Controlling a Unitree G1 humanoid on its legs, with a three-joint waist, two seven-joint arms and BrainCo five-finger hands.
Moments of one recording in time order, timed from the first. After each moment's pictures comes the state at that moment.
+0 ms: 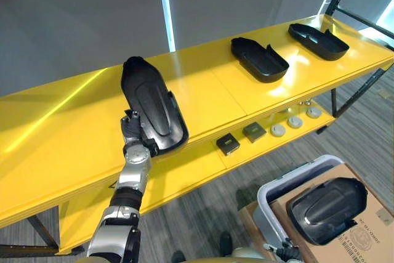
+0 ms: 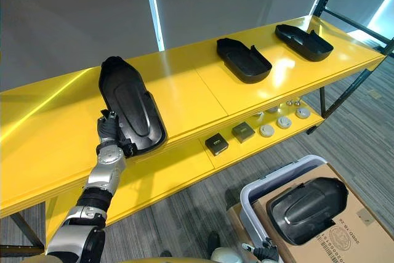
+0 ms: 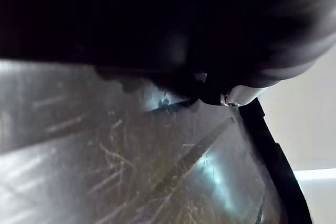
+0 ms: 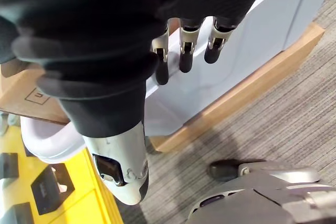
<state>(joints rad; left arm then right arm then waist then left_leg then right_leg) -0.53 0.20 0.09 0.64 -0.17 -0.01 0.49 0.19 -0.03 -0.23 0.88 -0.07 -0.03 -0.19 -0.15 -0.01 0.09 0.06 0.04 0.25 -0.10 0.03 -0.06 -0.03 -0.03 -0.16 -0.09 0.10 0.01</state>
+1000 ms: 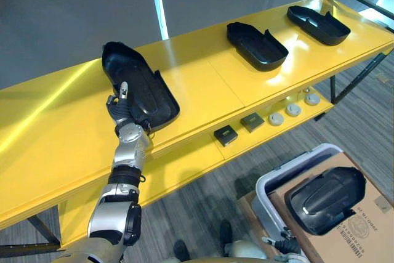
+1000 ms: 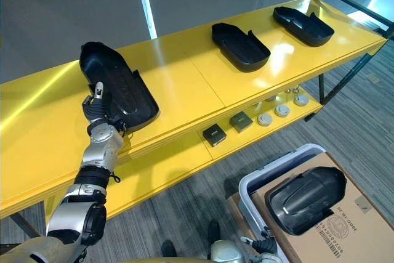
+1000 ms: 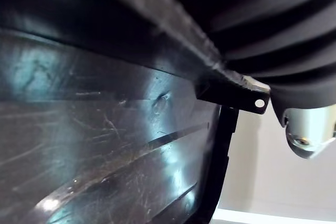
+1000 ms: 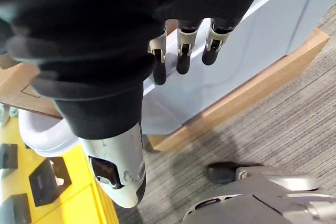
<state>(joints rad) -0.62 0.21 0.16 0.64 -0.26 -0.01 0.59 0.18 -0.05 -0.19 0.87 -0.09 -0.05 -0.20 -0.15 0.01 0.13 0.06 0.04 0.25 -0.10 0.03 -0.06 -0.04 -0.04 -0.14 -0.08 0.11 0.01</state>
